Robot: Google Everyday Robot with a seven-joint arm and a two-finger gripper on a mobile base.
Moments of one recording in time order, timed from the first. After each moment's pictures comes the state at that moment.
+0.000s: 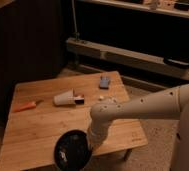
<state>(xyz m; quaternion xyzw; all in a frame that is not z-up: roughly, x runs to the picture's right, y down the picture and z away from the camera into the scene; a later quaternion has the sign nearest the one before) -0.037 0.296 0.717 -0.42 0.21 0.59 0.66</state>
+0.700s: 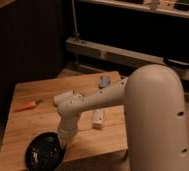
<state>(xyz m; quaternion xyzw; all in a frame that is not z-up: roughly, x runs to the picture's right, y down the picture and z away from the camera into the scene) -0.174 0.275 0.757 -0.47 0.17 0.51 0.70</state>
